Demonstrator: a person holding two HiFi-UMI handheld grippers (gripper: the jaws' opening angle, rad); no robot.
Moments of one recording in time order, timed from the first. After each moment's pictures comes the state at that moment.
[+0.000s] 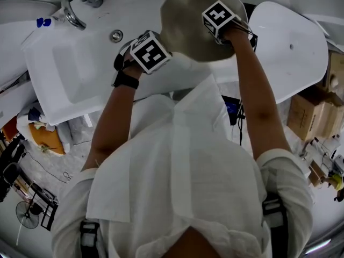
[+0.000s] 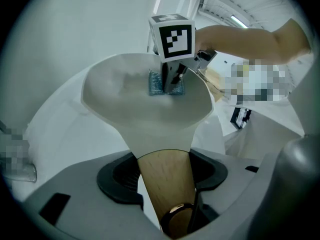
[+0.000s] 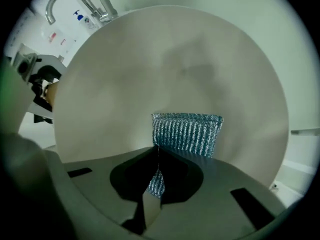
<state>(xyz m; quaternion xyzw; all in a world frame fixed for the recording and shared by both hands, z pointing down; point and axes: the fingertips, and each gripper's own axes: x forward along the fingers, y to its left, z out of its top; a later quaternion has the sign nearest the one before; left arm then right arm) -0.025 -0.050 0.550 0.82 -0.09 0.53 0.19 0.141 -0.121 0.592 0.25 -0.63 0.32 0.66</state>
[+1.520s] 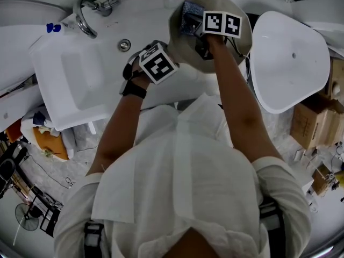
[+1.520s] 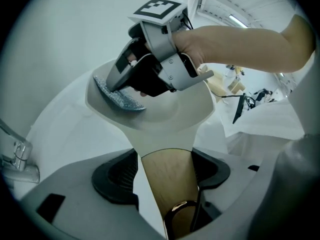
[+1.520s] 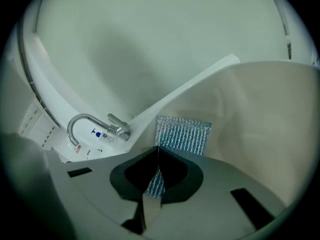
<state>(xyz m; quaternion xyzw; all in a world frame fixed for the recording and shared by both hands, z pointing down) -0.029 -0.054 0.553 0.83 -0.10 0.52 0.18 0.013 -0.216 0.530 0.40 -0.77 0.48 0.13</state>
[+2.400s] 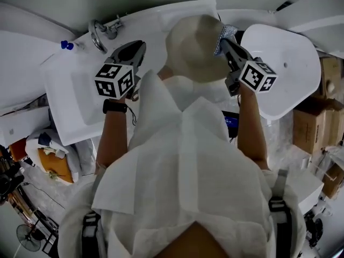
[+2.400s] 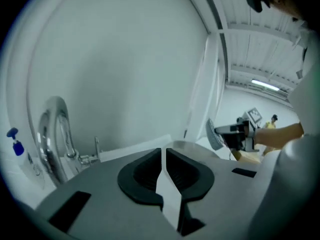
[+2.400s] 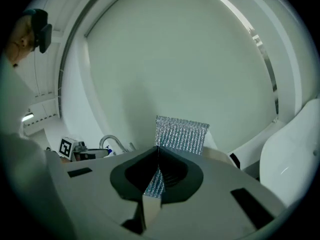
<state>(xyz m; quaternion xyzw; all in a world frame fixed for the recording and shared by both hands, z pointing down) -0.119 -0.144 0.383 0.89 -0.38 0.15 0.17 0.131 -0.129 0.368 0.49 -0.83 0.27 0.01</state>
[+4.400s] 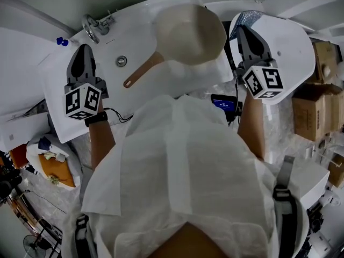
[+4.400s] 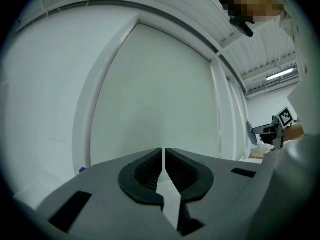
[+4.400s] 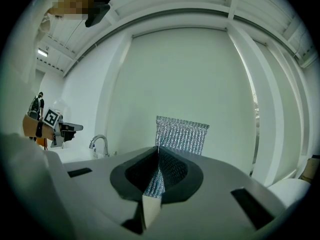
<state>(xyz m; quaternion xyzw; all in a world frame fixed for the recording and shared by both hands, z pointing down) -0.248 -0.089 0.278 0.82 -0.57 0.00 0.01 0.175 -0.048 0.259 0.59 -0.81 -0.02 0.04</state>
